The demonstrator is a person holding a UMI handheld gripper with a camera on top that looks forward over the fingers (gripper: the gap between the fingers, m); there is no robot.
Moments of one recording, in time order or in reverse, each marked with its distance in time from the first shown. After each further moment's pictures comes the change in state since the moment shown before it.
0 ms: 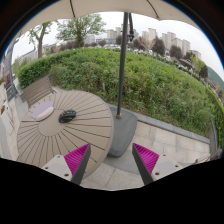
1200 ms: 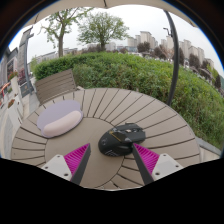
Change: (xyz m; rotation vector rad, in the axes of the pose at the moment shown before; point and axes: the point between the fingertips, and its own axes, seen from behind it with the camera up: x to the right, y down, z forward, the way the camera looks) arm -0.317 -0.040 0.277 0.096 -0.224 -0.085
